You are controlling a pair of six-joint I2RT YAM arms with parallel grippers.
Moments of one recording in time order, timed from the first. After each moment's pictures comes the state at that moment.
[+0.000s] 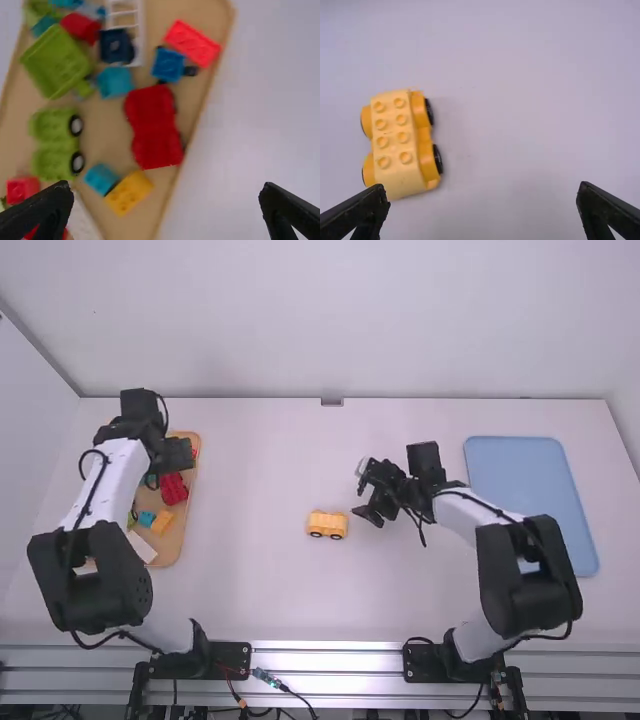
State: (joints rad) left arm 0.28 1.64 1.32 -0.81 -0.18 -0.07; right arm 0.23 1.66 0.84 -0.12 -0.62 -0.79
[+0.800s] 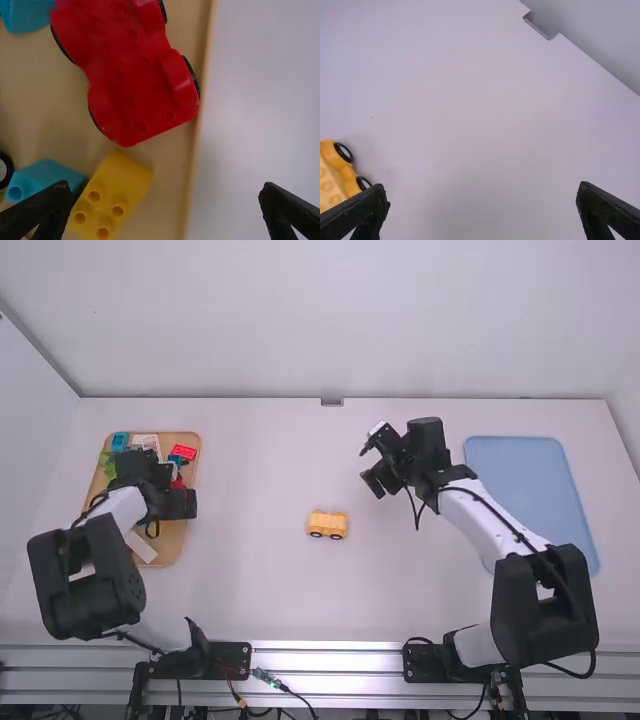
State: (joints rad) left arm 0.43 1.64 0.87 -0.40 0.11 0.28; right arm 0.27 1.56 0.98 -0.23 -0.28 -0.49
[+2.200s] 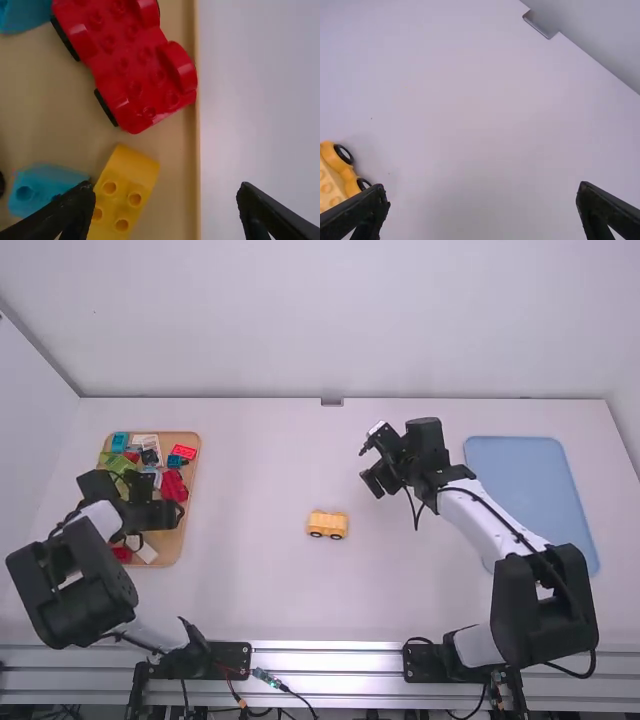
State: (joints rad) left arm 0.63 1.64 0.82 -0.35 0.41 0.48; right arm 0.27 1.56 0.98 -0.23 -0.27 -0.48
